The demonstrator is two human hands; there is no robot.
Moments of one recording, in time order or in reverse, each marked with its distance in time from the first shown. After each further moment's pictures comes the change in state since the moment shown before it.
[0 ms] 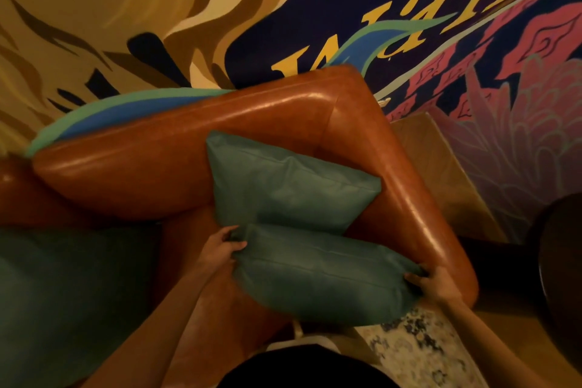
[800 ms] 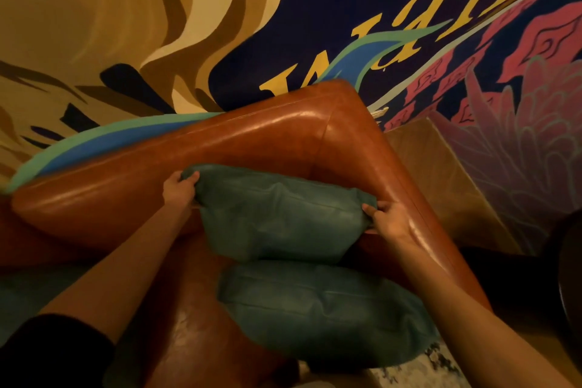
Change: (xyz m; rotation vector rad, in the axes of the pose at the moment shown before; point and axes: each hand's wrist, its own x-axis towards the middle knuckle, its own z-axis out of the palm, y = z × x) left_hand 0.117 0.141 -0.054 -0.223 0.421 0.014; right_hand 0.064 -0.192 0.003 0.549 0.053 -0.161
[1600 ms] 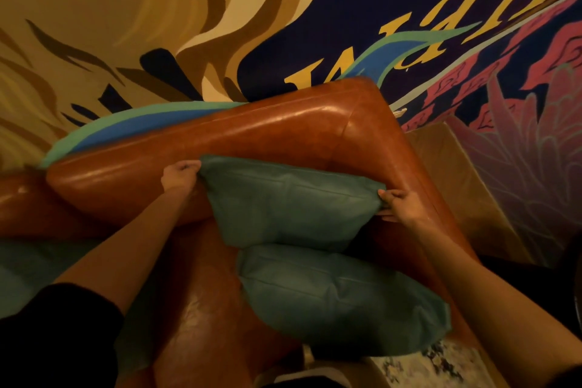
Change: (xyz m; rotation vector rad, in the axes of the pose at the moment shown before) left_hand -0.005 0.005 -0.045 0.248 0.135 0.096; right_hand 0.007 -0.018 -0.002 -0.058 -0.133 -0.009
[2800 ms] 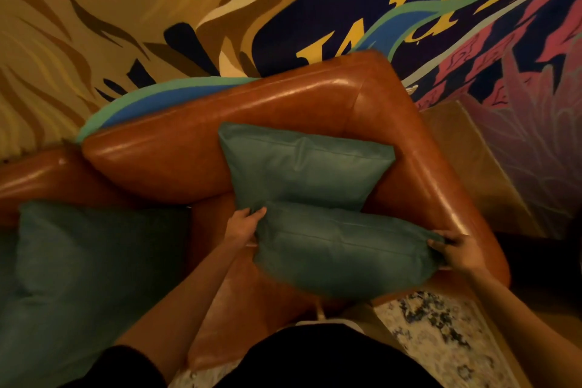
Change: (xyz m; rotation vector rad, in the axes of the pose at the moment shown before) left_hand -0.142 -0.112 0.019 0.145 -0.412 -0.070; right_hand -0.101 0.139 -0.070 -0.187 0.117 0.118
